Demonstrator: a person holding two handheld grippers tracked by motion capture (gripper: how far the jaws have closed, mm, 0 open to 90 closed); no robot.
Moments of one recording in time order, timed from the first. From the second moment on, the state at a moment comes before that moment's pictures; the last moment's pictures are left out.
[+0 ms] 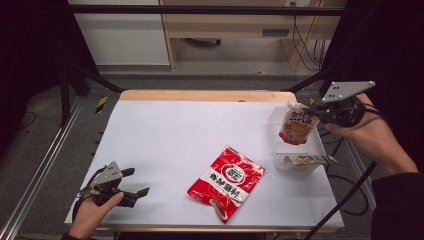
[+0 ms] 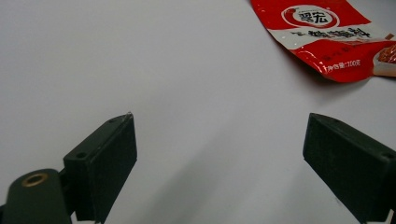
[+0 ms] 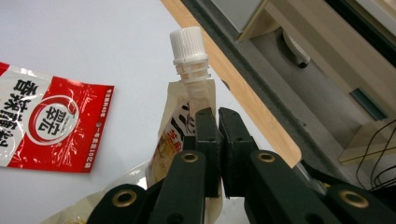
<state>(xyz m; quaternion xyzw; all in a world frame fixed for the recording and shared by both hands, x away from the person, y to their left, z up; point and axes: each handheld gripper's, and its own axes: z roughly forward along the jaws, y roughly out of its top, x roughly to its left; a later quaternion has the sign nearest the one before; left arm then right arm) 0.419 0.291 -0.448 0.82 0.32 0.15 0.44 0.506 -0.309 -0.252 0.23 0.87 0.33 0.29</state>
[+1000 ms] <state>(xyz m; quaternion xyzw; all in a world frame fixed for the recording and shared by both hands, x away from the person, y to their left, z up) 0.417 0.289 -0.446 0.83 0.31 0.15 0.44 0.516 -0.316 -0.306 0.24 0.88 0.33 0.25</state>
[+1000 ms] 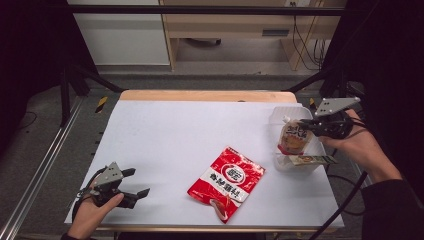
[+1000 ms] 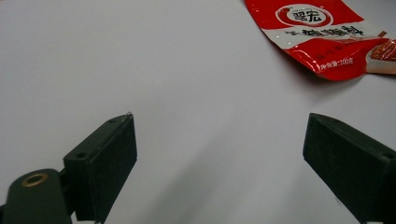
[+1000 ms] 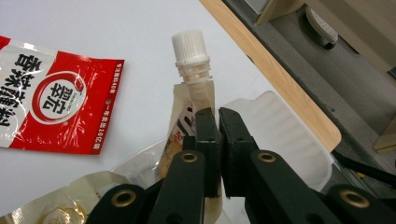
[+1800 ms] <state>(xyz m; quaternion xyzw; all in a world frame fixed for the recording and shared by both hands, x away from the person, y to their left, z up) 0.417 0.291 -0.445 0.83 0.31 0.15 0.44 0.515 -0.315 -0.344 0.27 0.88 0.33 0.21</state>
